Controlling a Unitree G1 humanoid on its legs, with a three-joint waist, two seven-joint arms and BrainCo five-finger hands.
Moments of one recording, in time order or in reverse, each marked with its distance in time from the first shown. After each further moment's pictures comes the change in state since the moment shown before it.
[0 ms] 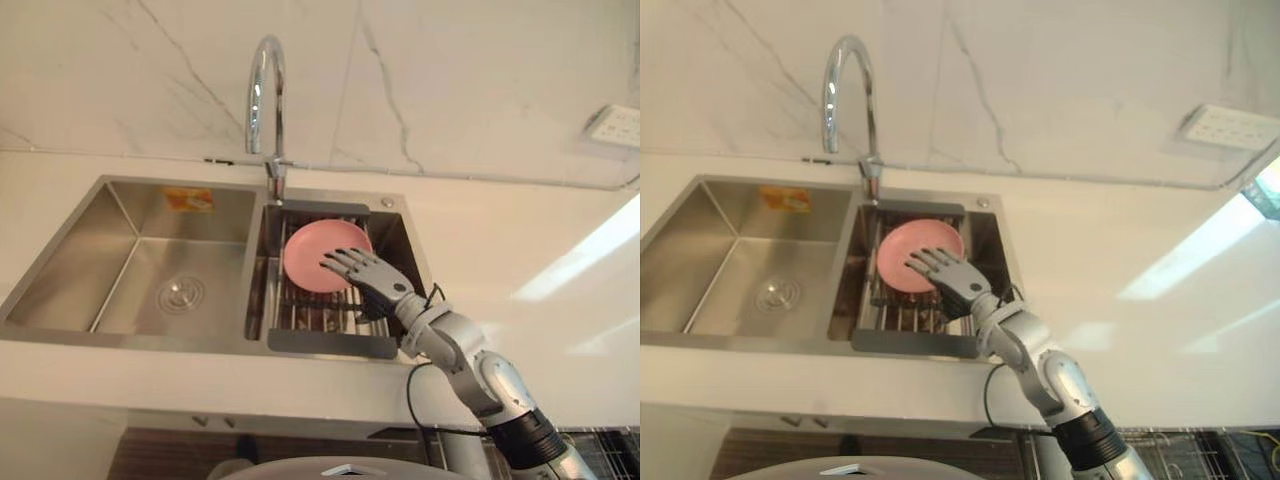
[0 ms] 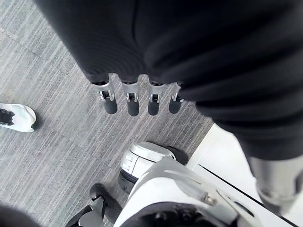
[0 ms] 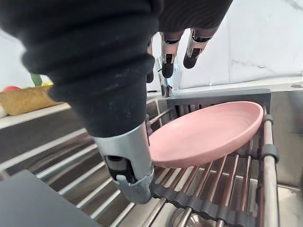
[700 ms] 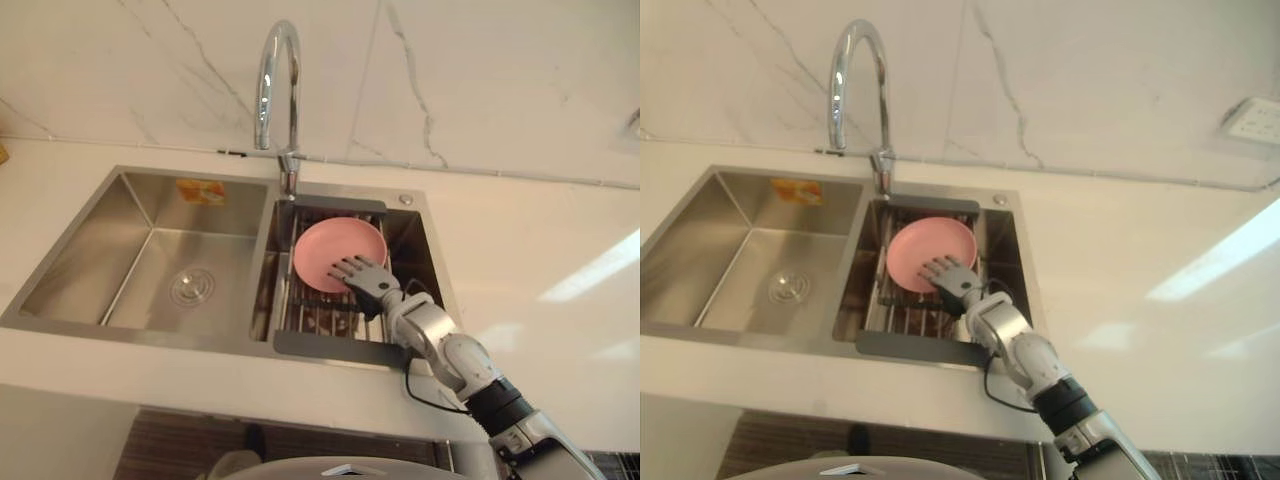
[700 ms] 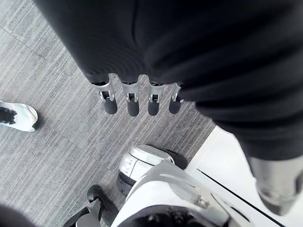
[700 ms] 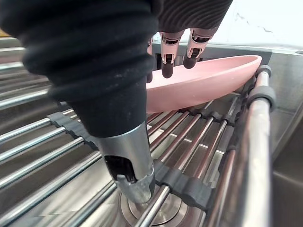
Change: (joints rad) left arm -0.036 -0.004 0.000 -0.002 0.016 0.016 0.007; right arm -0.162 0.018 0.127 0.292 -0.232 0.106 -0.021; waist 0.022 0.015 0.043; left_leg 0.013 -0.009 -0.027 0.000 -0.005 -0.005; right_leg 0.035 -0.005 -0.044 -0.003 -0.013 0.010
